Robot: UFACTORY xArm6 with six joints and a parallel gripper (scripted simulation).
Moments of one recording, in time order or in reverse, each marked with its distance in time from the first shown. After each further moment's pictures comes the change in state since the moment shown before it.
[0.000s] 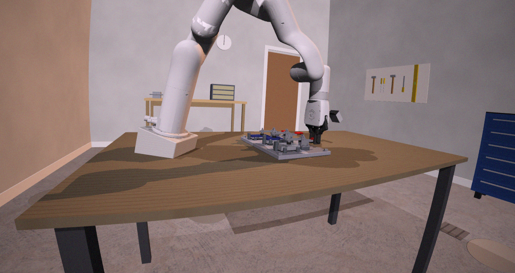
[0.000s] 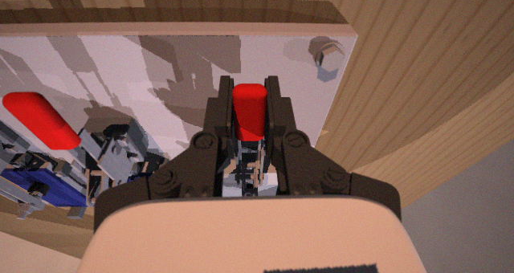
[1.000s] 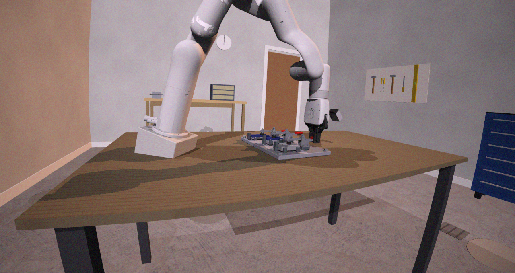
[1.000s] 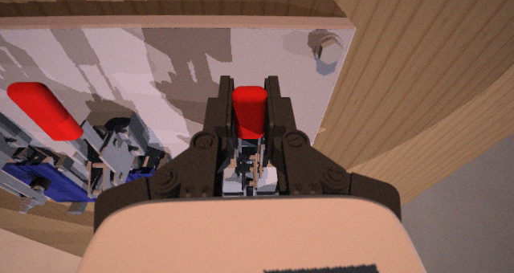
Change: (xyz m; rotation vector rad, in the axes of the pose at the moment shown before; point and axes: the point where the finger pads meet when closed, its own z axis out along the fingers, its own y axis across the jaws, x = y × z) arm -0.002 0.000 -0.005 0.000 0.000 0.000
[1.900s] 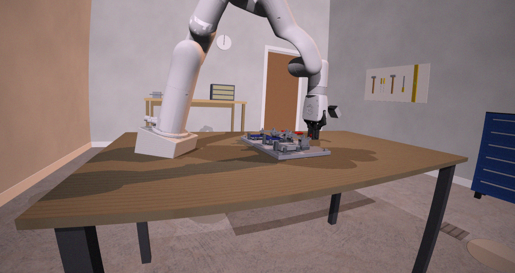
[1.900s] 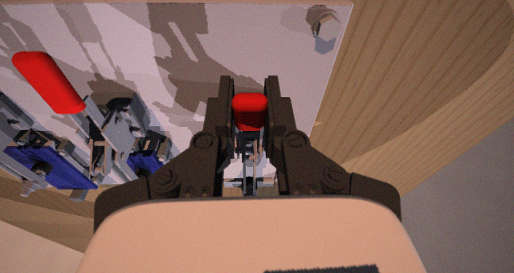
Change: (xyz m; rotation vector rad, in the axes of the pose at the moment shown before) arm -0.009 0.000 -0.014 0.000 0.001 0.000
